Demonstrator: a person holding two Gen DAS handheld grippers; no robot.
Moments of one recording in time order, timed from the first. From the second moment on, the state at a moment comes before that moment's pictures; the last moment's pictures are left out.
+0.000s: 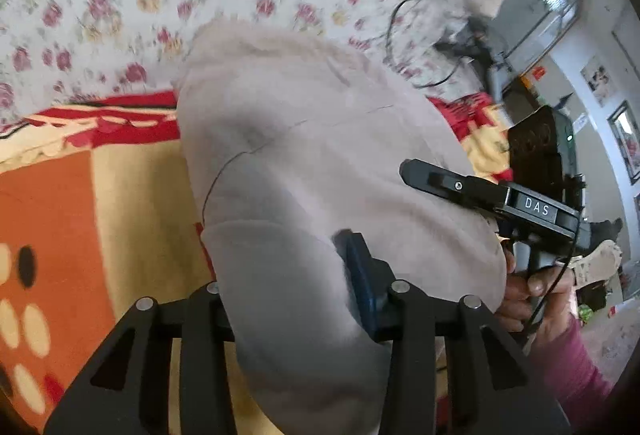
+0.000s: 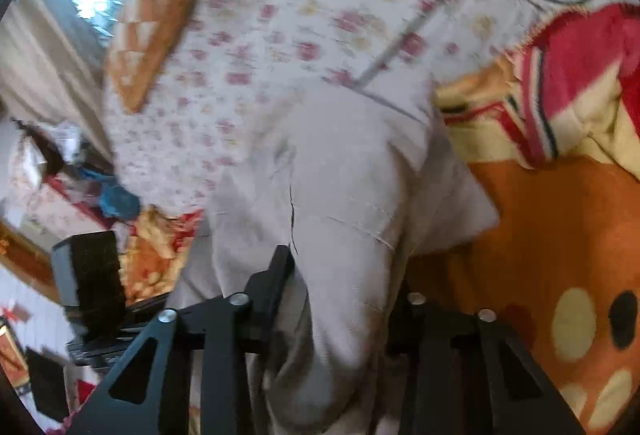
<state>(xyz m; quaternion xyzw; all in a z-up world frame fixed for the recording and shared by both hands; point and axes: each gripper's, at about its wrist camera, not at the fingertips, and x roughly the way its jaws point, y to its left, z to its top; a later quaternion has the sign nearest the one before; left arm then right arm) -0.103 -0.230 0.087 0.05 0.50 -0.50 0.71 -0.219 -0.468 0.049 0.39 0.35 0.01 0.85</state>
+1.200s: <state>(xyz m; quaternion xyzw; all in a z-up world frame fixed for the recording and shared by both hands) -0.158 -0.105 0.055 0.09 0.49 -0.34 0.80 -0.180 -0.333 0.059 0.20 0.39 -0.16 0.89</state>
